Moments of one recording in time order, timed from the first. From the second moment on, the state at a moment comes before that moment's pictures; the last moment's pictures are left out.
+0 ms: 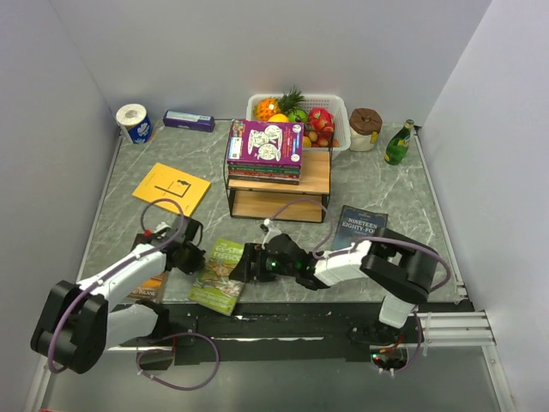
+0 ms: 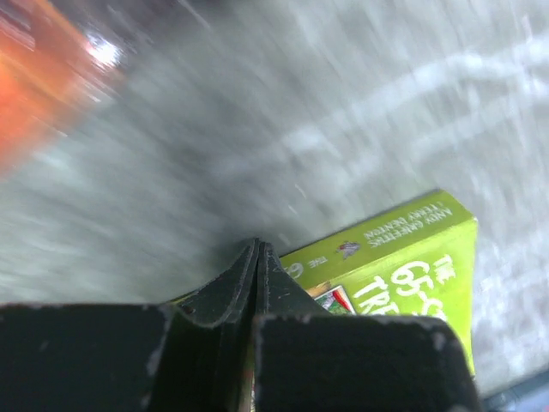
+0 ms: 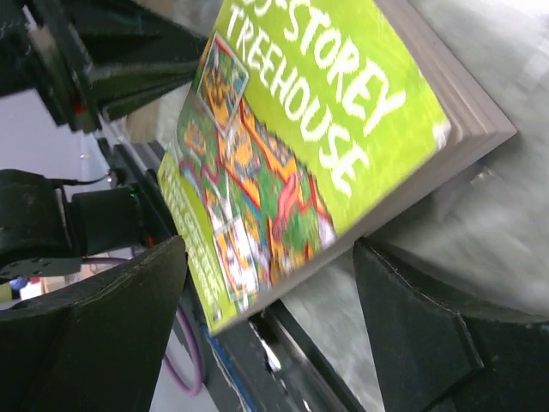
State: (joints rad) left arm -0.36 1.13 0.50 -0.58 -0.15 -1.28; right arm 1.07 1.72 0.63 0.55 -0.12 1.01
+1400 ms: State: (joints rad) left arm -0.71 0.44 0.77 -0.50 -0.18 -1.05; right arm 1.09 0.99 1.12 -0.54 -0.30 0.53
